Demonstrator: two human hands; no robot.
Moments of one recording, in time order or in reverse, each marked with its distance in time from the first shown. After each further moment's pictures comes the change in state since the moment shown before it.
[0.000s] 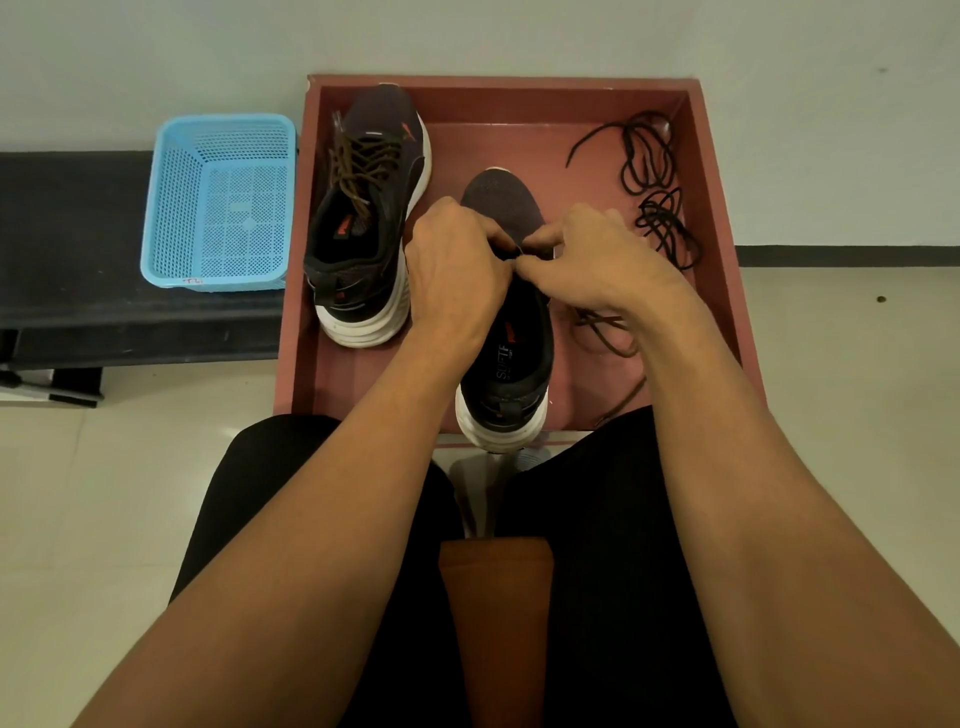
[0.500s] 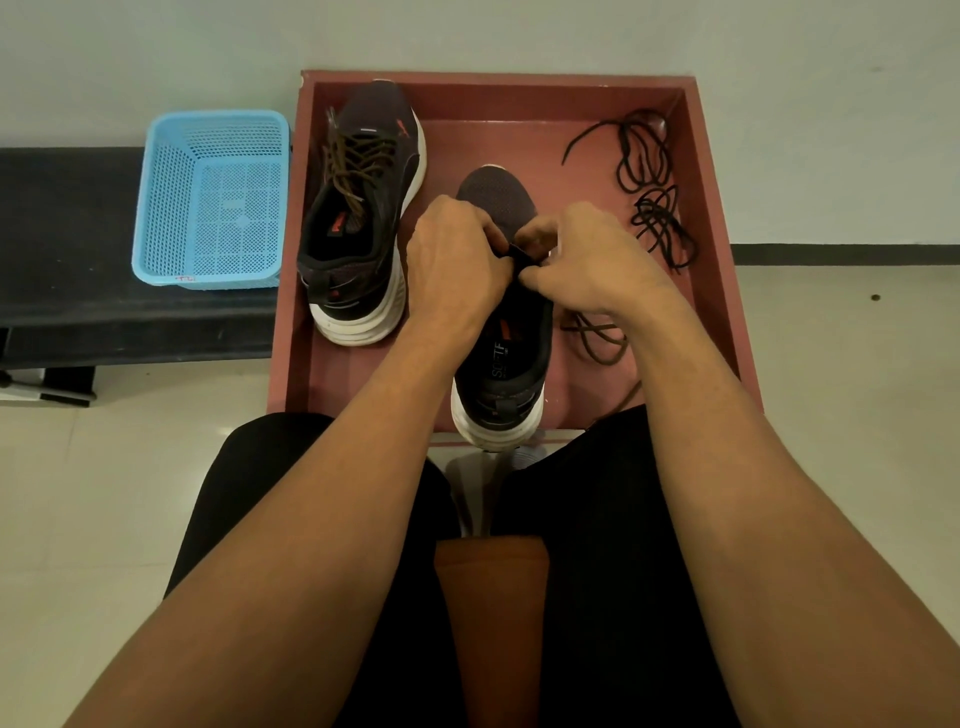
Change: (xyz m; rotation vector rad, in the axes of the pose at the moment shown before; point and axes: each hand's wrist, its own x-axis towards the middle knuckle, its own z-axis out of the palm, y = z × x) left_hand 0.006 0.000 0.004 0.021 -0.064 0.010; right_hand -0.001 0.001 0.005 0.146 0.040 -0.052
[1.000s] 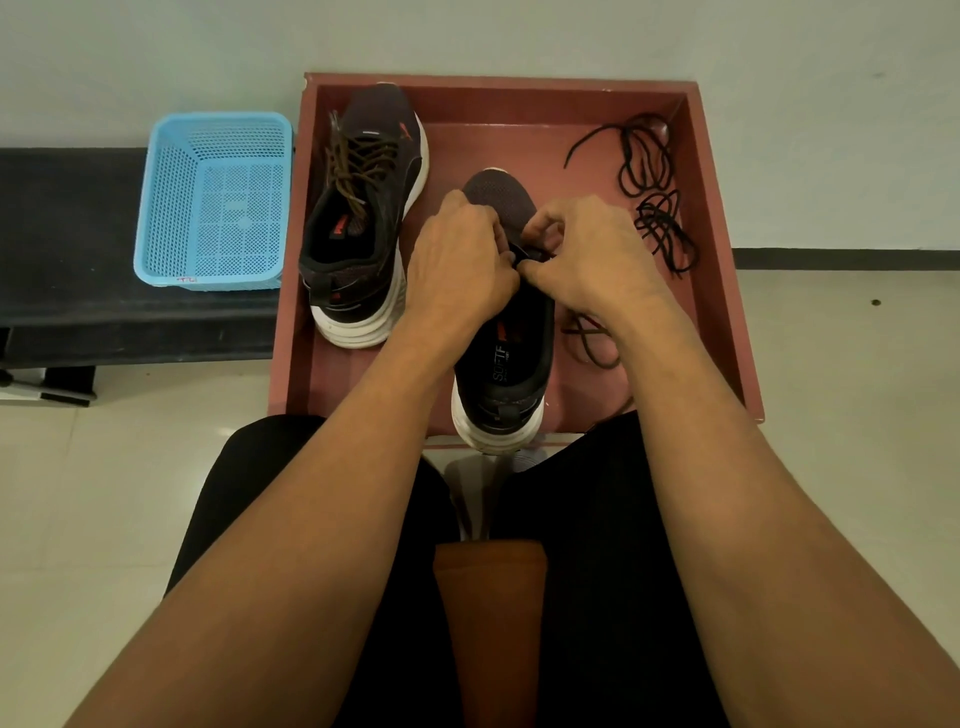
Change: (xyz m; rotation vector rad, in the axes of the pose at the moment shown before) left_hand -0.004 0.007 -0.011 0.100 -0.117 0.086; right_hand 0.008 0.002 0.008 0.009 0.179 0.071
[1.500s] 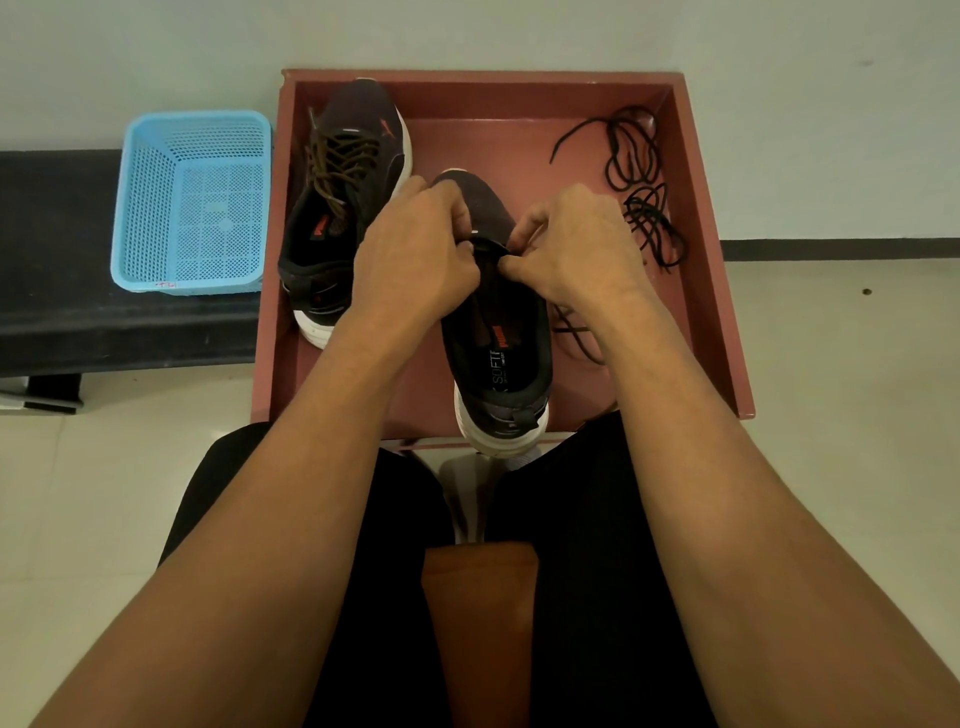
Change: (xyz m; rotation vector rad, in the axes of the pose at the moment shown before) left_hand -0.001 -0.013 -0.021 0.023 0.027 0.008; right_hand -0.002 -0.006 -0.002 -0.046 0.035 0.046
